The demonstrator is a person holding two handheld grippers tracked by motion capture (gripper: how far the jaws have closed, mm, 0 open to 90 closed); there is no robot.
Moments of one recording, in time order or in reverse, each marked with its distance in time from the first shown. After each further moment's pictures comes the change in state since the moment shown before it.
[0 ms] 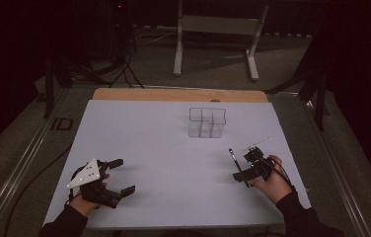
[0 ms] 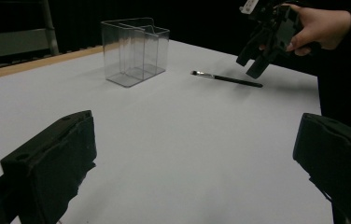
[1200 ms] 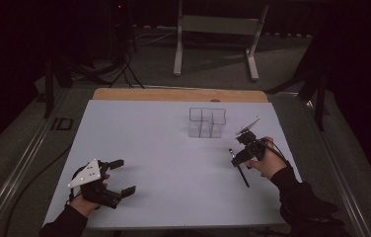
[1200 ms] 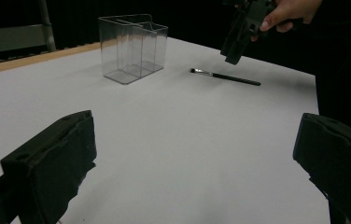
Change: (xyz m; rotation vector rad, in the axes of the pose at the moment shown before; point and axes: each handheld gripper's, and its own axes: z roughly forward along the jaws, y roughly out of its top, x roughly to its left) left arm 0.000 -0.001 0.001 0.009 -0.009 -0.010; right arm -0.008 0.060 -0.003 0.171 -0.001 0.019
